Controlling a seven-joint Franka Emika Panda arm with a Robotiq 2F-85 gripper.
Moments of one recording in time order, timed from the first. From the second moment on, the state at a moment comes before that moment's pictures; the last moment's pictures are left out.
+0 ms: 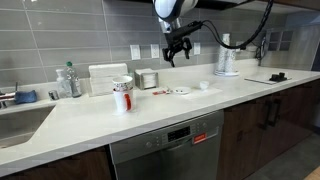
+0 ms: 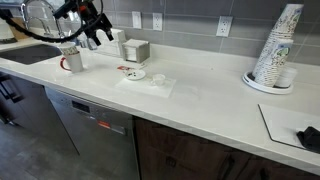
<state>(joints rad) 0.06 0.14 0.13 -1.83 -0.48 2.03 0.39</state>
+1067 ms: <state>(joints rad) 0.21 0.67 -0.03 -1.33 -0.48 1.86 0.45</state>
